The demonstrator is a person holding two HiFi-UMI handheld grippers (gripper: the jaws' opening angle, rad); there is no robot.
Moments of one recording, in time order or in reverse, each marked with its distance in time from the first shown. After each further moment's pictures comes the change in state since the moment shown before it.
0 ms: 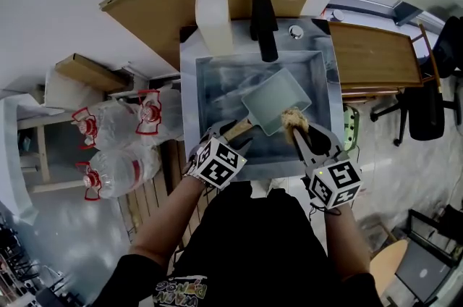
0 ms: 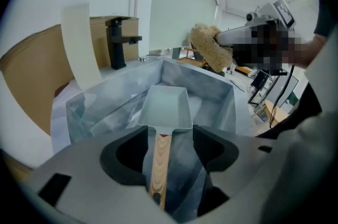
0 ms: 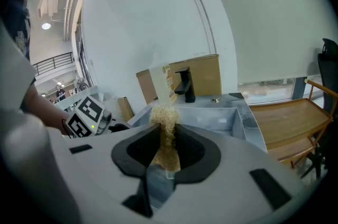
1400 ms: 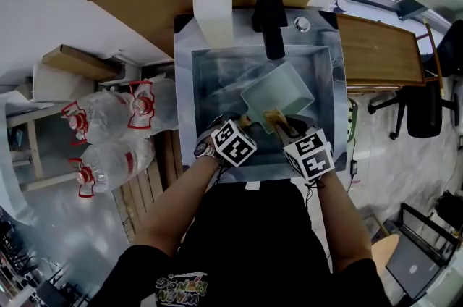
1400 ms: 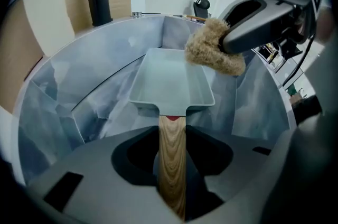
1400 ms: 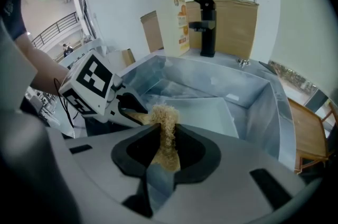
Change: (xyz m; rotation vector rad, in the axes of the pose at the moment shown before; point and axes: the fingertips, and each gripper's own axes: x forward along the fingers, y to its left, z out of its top) left arm 0.087 0.018 -0.054 0.013 0.283 -0.026; right arm 0.090 -0.012 -0.097 -0.193 0.488 0.062
